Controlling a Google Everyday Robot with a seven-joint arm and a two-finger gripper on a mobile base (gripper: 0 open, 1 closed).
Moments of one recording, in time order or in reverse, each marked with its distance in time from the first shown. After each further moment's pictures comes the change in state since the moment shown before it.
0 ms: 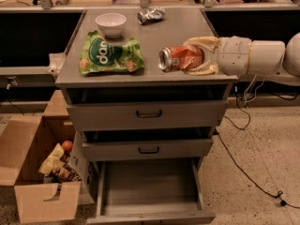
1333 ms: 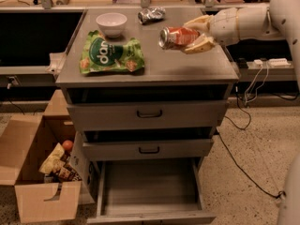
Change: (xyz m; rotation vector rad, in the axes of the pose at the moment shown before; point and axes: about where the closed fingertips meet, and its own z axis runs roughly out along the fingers) arm 0.068 -0.065 0.032 -0.154 0.161 0.249
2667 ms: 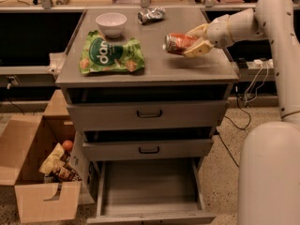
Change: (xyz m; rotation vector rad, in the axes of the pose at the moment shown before) arm 0.072 -0.021 0.024 -0.019 0.137 0.238
